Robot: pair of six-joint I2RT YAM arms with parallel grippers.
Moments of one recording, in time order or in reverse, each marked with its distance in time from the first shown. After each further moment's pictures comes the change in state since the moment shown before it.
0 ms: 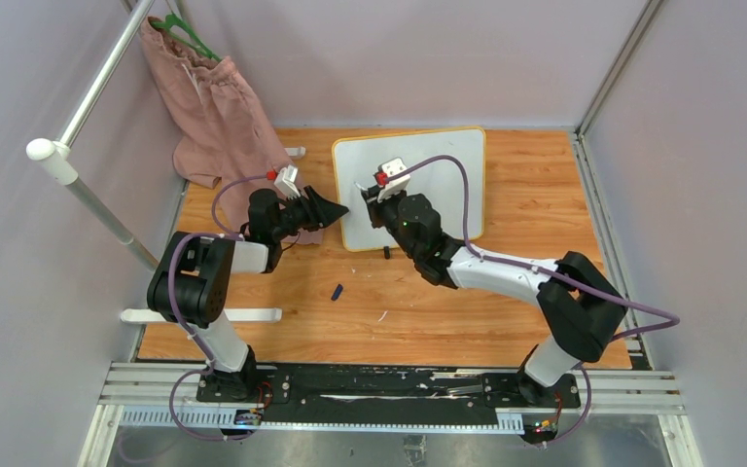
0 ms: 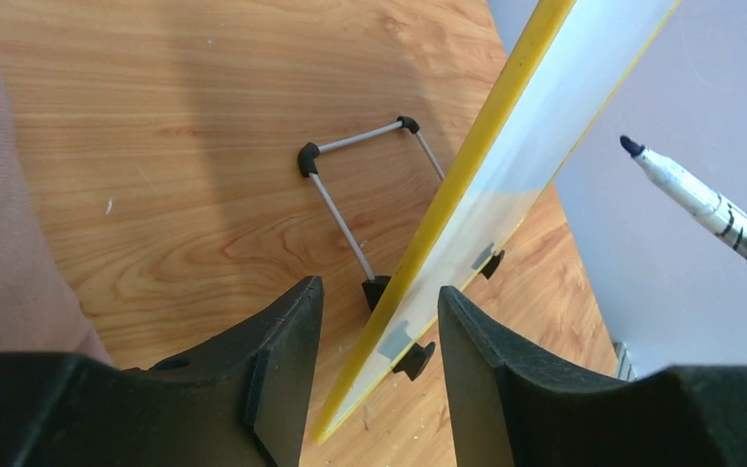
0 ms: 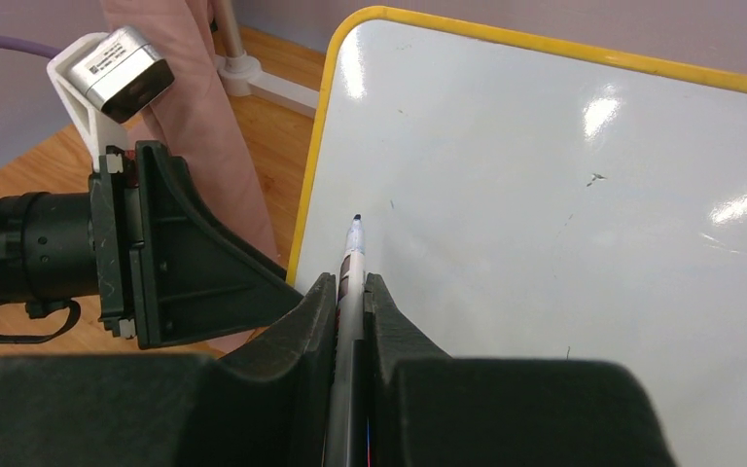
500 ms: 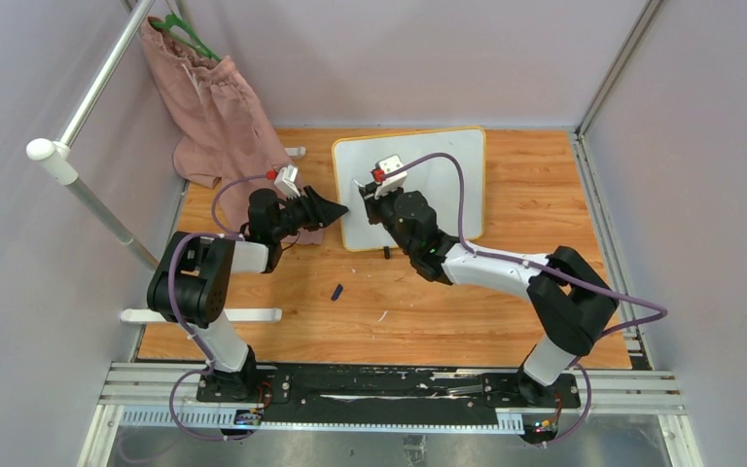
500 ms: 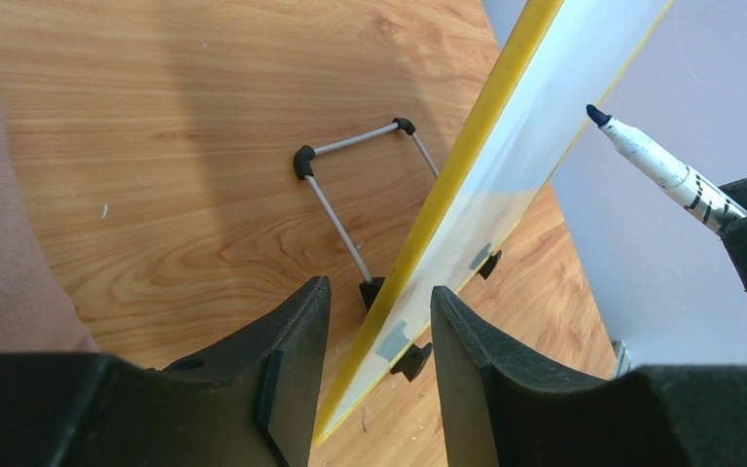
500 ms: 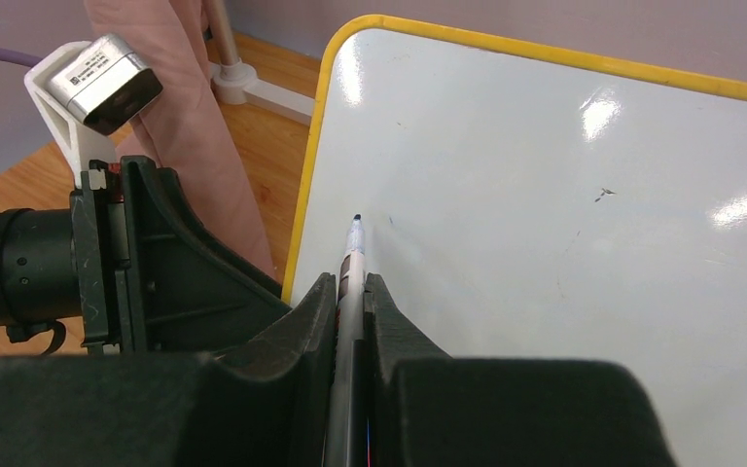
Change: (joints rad) left arm 0.000 0.000 0.000 0.010 0.005 -0.001; right arm -0.013 0.055 0.037 0.030 0.000 0.000
